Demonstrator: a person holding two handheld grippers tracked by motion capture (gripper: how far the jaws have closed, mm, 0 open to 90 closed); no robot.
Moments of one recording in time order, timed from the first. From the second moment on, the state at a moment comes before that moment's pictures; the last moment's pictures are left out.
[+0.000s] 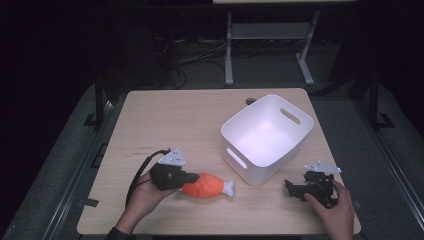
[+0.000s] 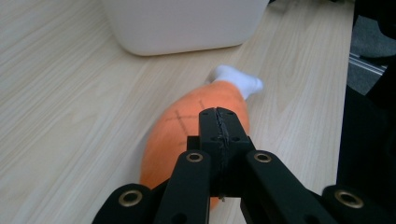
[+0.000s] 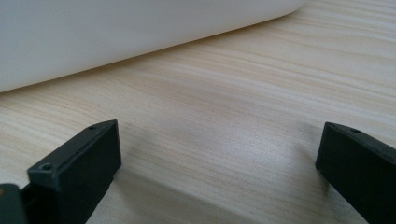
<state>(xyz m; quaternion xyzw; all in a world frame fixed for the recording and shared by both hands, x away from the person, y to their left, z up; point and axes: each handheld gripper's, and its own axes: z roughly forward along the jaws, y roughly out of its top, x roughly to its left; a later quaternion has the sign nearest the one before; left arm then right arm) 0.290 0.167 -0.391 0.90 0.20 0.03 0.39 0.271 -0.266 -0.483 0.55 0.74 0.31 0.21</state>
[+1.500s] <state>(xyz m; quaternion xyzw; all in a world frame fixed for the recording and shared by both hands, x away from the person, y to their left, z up) 0.318 0.061 -0.424 0.95 0.13 0.00 0.28 0.272 -0.266 -0.483 0.55 0.74 0.31 0.21</state>
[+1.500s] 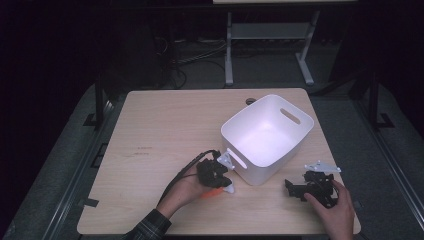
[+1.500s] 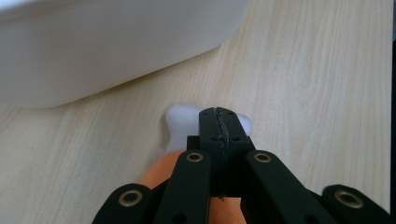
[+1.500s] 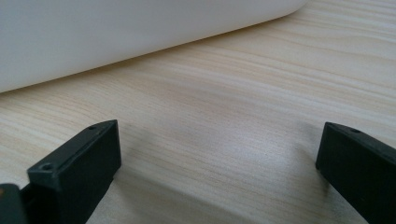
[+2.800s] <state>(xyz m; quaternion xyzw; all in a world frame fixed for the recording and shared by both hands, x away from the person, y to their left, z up) 0.336 0.127 -0.417 0.92 0.23 0.02 0.31 0.272 -0.266 -0.483 0.55 0.74 0.31 0.21</state>
